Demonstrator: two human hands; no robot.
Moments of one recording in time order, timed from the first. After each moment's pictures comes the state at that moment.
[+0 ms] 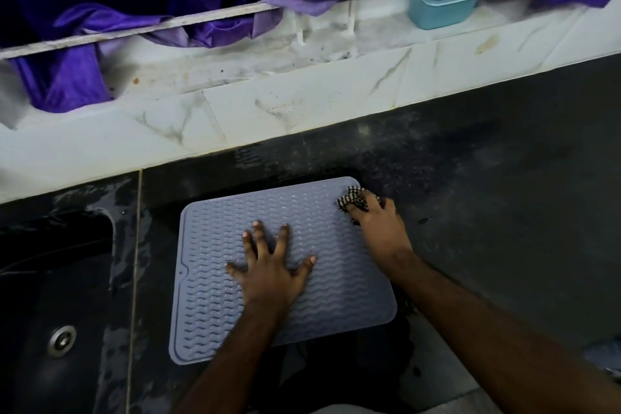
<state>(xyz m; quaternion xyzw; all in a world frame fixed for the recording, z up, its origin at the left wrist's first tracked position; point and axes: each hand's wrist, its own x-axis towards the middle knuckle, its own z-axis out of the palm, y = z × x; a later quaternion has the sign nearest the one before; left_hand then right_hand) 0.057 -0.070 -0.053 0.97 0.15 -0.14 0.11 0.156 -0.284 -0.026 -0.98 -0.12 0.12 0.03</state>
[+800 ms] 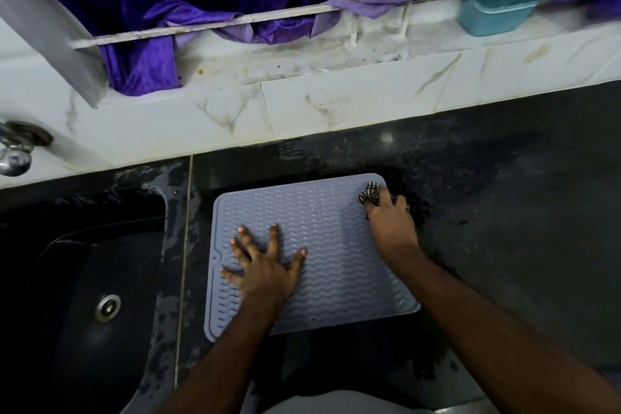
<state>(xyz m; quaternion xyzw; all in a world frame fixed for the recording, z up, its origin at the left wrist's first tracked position) 0.019 0.001 -0.049 0.94 0.25 -0.17 0.14 0.141 -0.220 -0.014 -0.99 -0.11 0.09 0.02</state>
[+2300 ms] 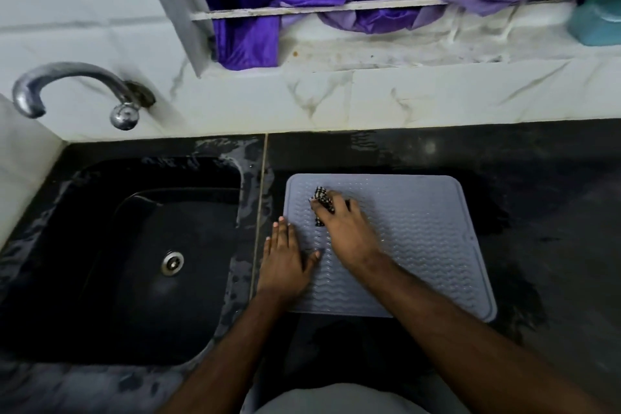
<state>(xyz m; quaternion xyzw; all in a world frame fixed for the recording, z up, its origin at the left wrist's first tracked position) -0.037 0.097 -0.047 0.96 0.18 -0.11 0.17 0.067 -0.028 -0.008 -0.94 -0.32 0.09 0.08</state>
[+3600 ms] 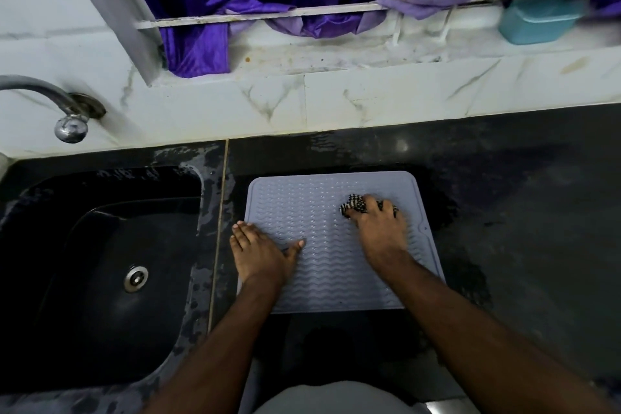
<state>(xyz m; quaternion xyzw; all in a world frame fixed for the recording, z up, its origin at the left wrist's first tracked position) -0.002 0.053 -0.035 0.94 0.28 -0.17 0.01 0.092 -0.149 -0.010 -0.98 -0.18 0.07 -0.03</state>
